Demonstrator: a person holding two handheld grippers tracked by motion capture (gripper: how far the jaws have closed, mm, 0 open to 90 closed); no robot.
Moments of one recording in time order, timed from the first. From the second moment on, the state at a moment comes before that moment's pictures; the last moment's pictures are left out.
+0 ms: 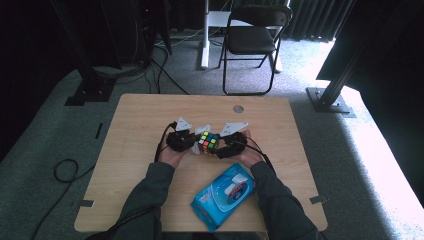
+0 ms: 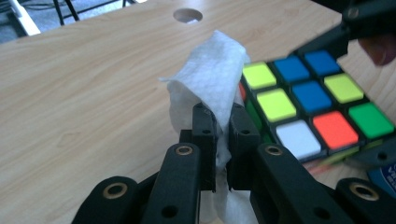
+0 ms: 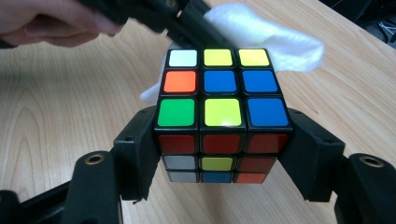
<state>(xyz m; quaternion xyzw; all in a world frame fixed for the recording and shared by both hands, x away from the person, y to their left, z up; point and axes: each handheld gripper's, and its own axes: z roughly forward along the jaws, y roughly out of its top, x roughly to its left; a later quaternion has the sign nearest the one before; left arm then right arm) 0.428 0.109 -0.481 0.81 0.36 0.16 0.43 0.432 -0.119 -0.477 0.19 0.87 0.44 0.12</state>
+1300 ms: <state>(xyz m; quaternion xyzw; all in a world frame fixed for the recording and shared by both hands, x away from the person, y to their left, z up) 0.401 0.112 -0.483 0.85 0.30 0.16 0.41 0.441 -0.126 -0.477 0.23 0.86 0.43 0.14</state>
